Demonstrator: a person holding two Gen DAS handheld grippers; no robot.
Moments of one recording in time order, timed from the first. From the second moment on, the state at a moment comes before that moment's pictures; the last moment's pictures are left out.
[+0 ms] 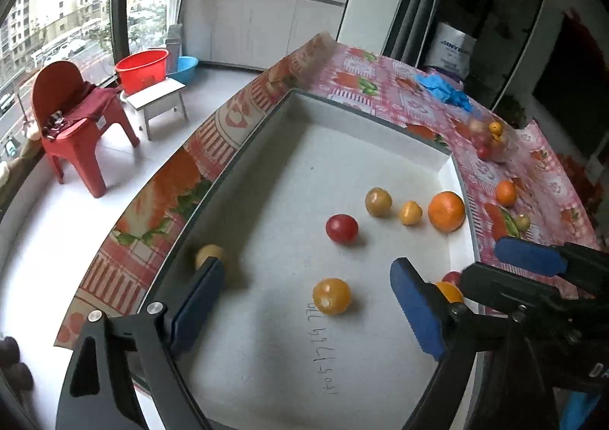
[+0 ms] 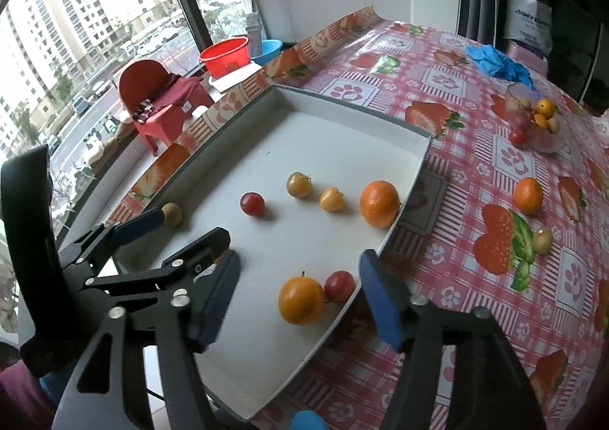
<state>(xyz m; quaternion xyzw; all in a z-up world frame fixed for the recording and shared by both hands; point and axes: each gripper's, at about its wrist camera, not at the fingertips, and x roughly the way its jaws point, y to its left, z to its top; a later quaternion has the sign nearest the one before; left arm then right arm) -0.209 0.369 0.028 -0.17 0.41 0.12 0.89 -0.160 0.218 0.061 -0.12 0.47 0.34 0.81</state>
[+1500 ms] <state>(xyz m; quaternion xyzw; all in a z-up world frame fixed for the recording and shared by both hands) -0.138 0.157 0.215 -0.07 0.31 -0.06 0.95 -0.060 -0.057 0.112 0.13 0.41 0.14 0.89</state>
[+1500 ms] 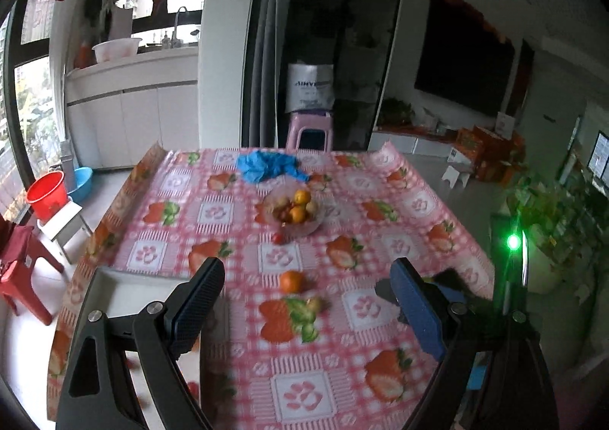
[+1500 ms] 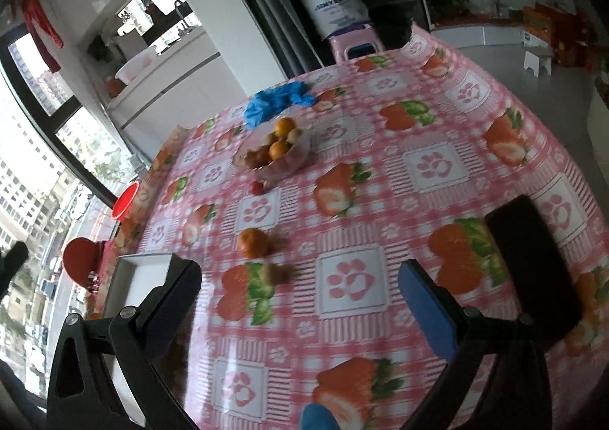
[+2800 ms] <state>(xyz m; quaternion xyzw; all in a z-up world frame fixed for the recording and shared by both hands) -0.007 0.165 0.064 -0.04 0.45 -0.01 0.89 -0.036 -0.002 0.014 -0.02 0.46 0.16 0.87</state>
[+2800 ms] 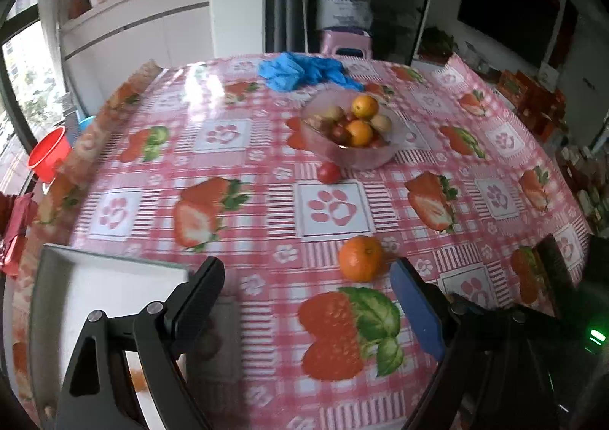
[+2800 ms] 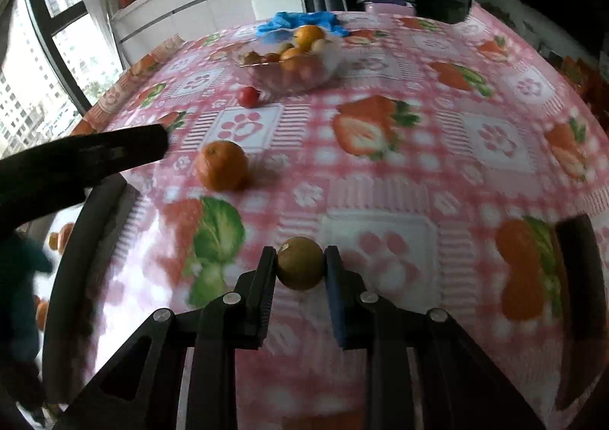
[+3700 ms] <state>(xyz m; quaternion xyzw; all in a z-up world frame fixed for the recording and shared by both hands) -0.058 0.126 0.011 -0.01 0.47 -0.01 0.88 -0.102 -0.053 0.015 -0.03 0.44 0.13 0.89</state>
